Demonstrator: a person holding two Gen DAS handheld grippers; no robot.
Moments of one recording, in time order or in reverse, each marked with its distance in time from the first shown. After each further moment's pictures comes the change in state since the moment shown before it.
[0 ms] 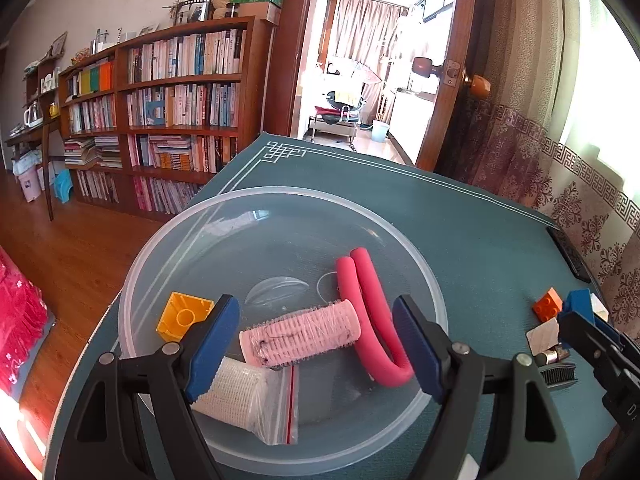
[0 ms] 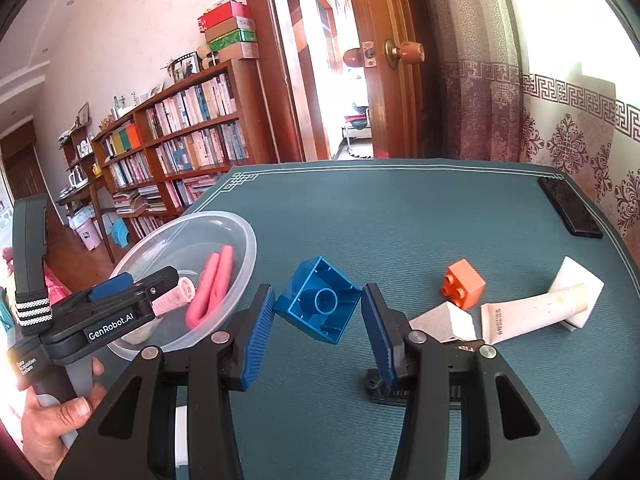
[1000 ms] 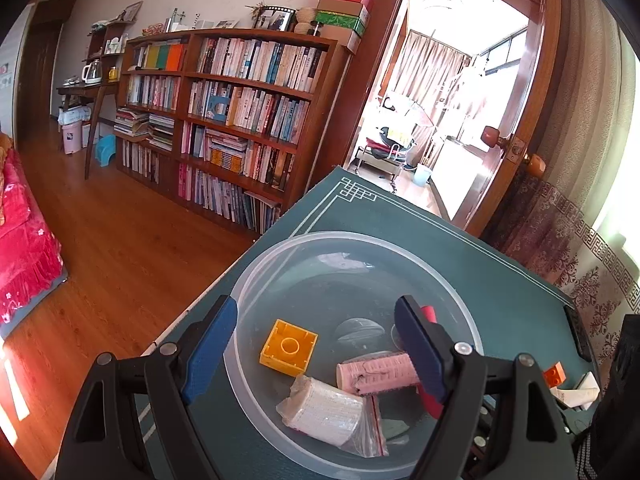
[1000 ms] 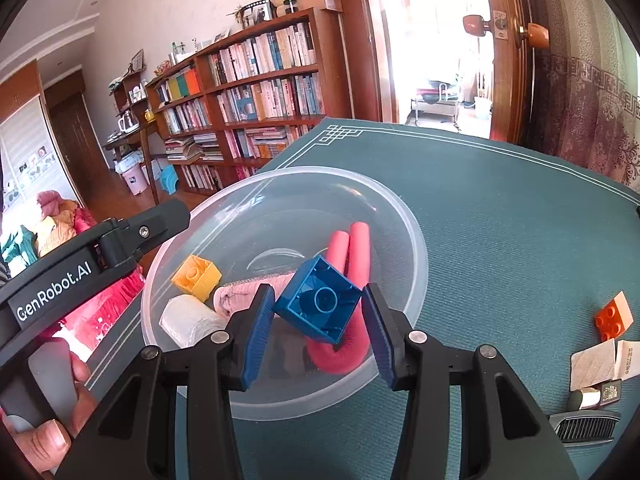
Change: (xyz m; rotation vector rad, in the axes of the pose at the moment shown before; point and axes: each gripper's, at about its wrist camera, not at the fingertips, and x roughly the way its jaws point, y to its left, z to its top) left arm -0.024 0.063 0.011 -0.236 -0.088 0.080; right arm 0.076 0.101 -0.004 -0.151 0.151 0.193
